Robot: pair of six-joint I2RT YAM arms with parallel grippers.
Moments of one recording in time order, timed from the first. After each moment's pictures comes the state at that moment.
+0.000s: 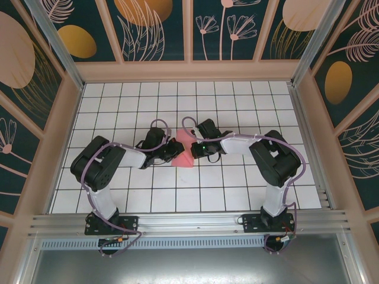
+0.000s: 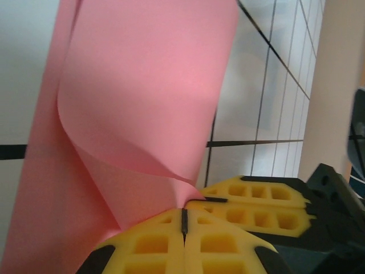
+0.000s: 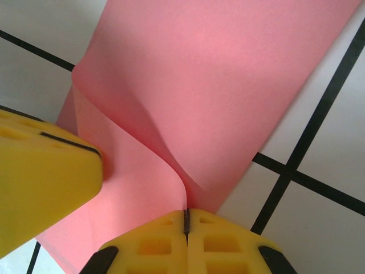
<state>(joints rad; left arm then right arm) -0.54 1.83 0.68 0.49 0.47 -1.11 0.68 1.86 1.02 -0.20 -0.26 0.34</state>
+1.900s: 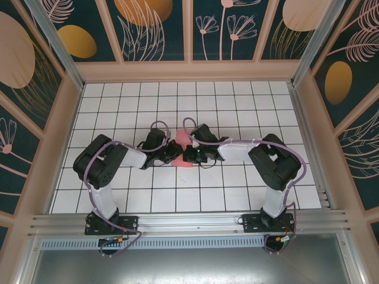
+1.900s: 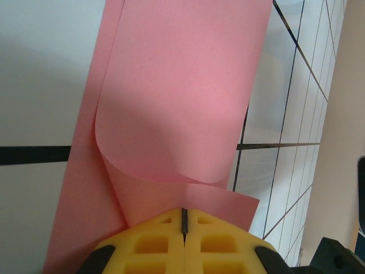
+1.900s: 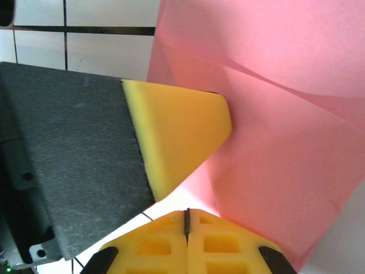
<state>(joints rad) -0.54 1.86 0.68 0.49 0.46 -1.09 0.76 1.83 0.97 -0.09 -0.38 0.74</state>
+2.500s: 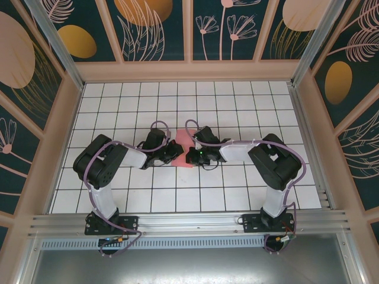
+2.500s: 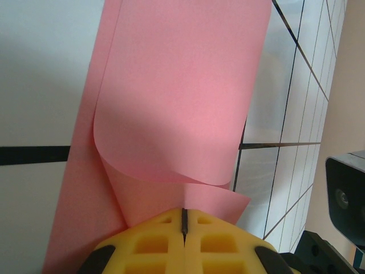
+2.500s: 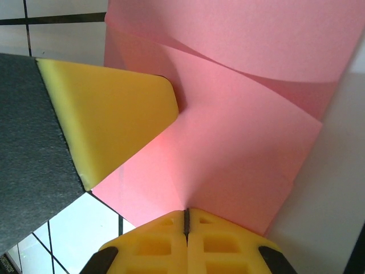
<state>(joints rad) -0.54 1.86 0.68 0.48 0.46 -1.09 0.74 1.83 0.92 -0.07 -0.38 0.74</state>
